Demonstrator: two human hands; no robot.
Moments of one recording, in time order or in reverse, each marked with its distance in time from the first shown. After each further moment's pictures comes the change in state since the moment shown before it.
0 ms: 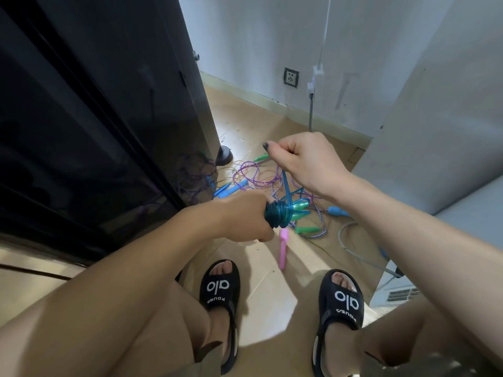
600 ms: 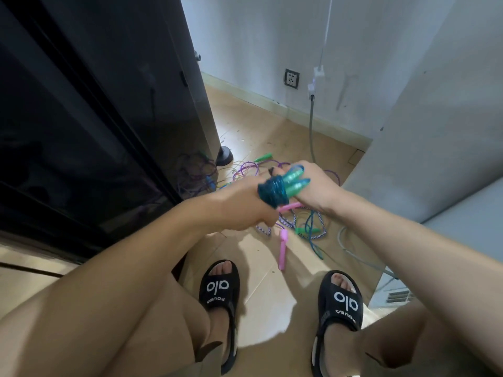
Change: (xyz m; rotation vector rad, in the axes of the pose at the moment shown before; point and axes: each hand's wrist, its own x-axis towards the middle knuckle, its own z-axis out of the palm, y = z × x) left_hand -0.008 0.007 -0.012 -0.482 0.096 0.008; right_hand -0.009 0.031 0.026 0.106 -0.257 0.230
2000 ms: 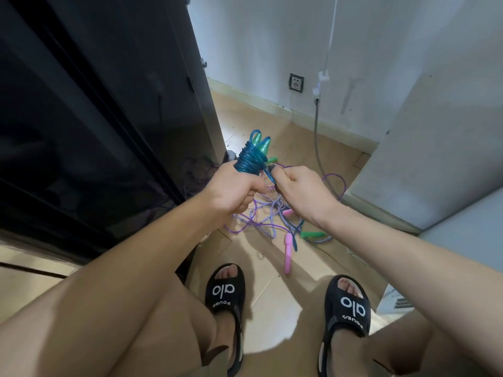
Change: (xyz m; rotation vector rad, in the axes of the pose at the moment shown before) left_hand 0.012 -0.009 -0.019 -0.486 0.304 -0.063; right_hand -0.015 -0.033 0.015 0.189 0.133 0.047
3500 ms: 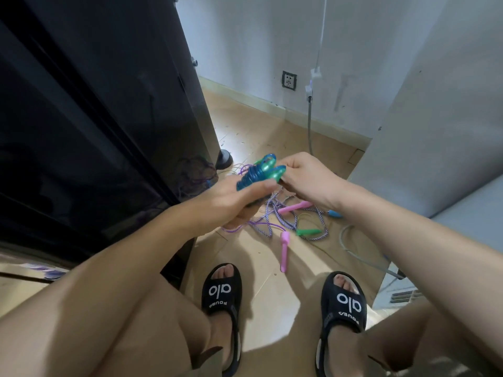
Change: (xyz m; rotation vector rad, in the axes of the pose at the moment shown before) left_hand -0.021 -0.004 -0.008 0.197 -0.454 0.140; right_hand 0.007 0.000 -0.031 0.090 -0.203 -0.072
